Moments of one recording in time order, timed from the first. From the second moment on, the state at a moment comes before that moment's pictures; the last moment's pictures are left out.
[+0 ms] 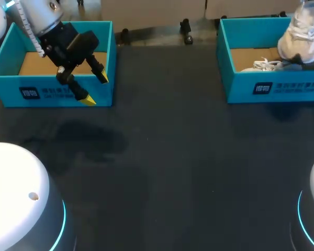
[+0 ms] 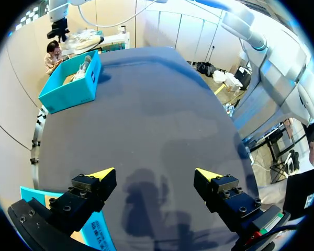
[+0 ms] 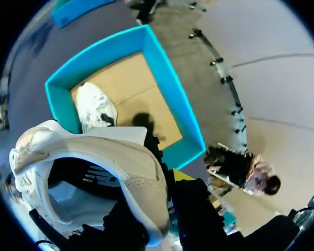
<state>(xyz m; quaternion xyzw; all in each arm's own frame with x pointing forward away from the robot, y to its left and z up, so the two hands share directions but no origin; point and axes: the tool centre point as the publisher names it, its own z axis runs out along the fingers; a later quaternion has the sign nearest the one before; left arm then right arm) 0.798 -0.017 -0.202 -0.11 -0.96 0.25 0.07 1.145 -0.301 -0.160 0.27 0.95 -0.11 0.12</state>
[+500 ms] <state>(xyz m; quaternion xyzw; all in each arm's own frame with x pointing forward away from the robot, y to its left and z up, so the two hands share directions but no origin) 0.798 -0.017 -0.202 -0.11 -0.96 0.25 0.07 1.129 -0.304 -0.155 0.50 0.85 -0.10 0.13</state>
